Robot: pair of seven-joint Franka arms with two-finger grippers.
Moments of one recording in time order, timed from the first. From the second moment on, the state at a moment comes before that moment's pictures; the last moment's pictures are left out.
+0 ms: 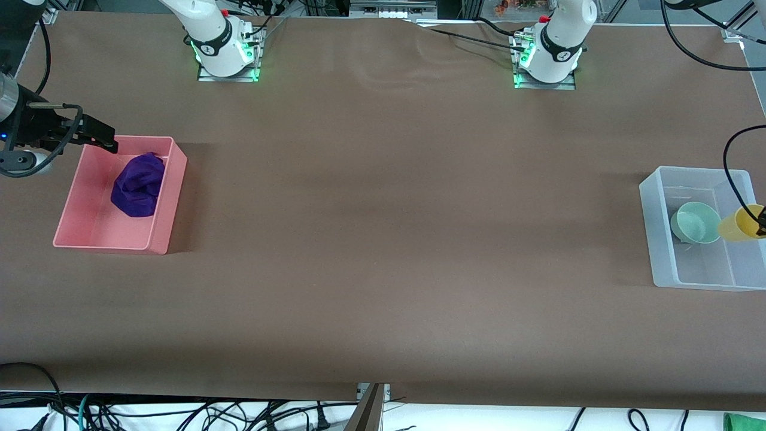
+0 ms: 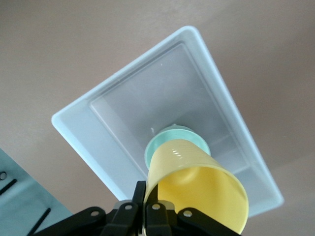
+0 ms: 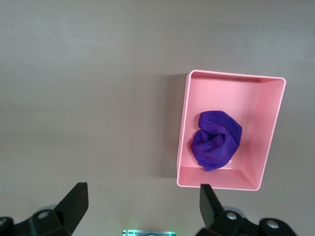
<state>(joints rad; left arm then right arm) 0.28 0.64 0.15 -1.24 0.17 1.79 0.97 0.04 0.12 0.01 -1.43 -0.02 1.44 0.00</state>
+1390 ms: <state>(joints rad) 0.30 0.64 0.11 -1.34 0.06 1.82 1.05 0.04 0.12 0.03 -1.42 -0.02 1.44 0.00</state>
